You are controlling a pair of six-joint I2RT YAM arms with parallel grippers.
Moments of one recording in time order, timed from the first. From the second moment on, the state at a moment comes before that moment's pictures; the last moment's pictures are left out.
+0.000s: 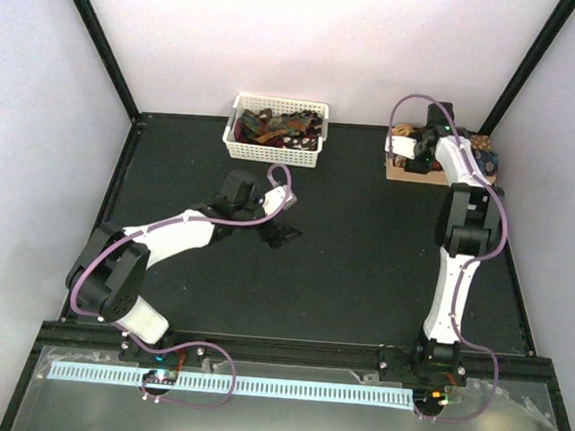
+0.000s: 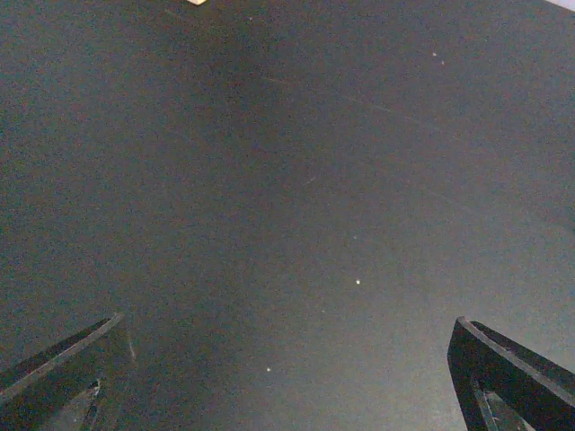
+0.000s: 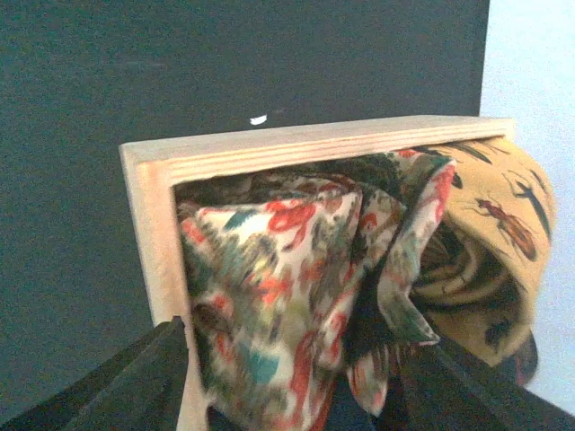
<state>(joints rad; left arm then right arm) -0.52 1.54 0.84 0.03 0.53 0.21 -0.03 2.31 2.03 -0.75 -0.11 -1.52</state>
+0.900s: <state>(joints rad) -0.06 1.53 1.44 -0.58 0.47 0.18 -0.05 1.55 1.77 -0.67 -0.37 -0.64</state>
